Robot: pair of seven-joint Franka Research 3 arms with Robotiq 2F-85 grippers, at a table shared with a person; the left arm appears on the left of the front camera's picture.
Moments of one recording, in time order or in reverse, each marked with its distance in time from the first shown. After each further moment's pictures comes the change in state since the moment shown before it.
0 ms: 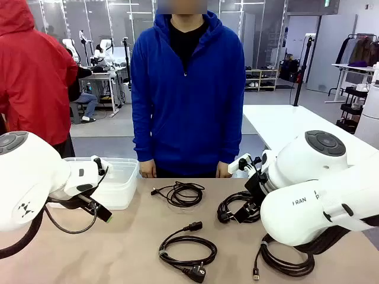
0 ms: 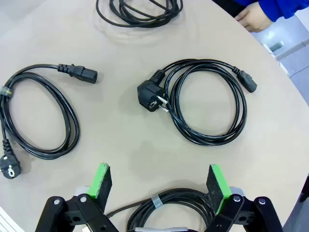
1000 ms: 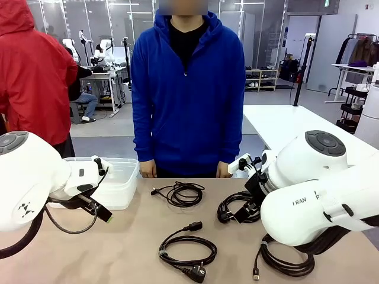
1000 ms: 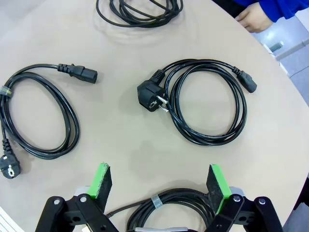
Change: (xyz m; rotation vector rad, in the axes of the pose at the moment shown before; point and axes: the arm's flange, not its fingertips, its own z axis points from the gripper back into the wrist) left arm 0.000 -0.001 0.000 0.000 0.000 -0.001; right arm 0.000 0.000 0.000 0.000 0.000 0.002
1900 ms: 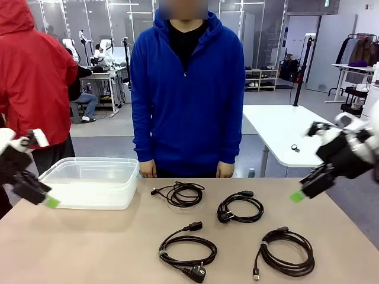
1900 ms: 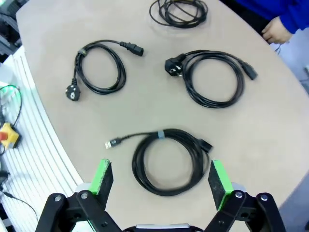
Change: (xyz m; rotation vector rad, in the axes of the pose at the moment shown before) left arm -0.058 0.111 0.122 -0.345 -0.111 -0.180; right arm -0.060 -0.123 0.144 0.342 -0.103 0.084
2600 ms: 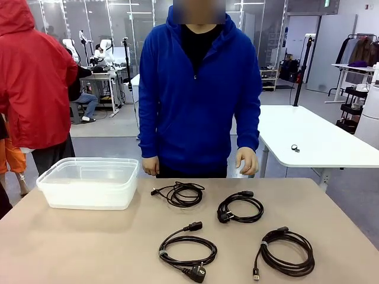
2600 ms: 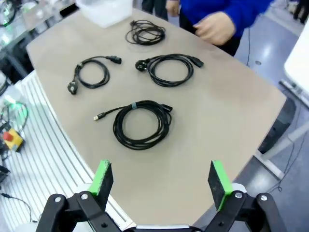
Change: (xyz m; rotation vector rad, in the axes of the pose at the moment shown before) left arm -0.106 0.038 0.093 0.015 -0.194 0.086; right arm -0.178 -0.043 0.143 -0.052 -0.317 -0.097
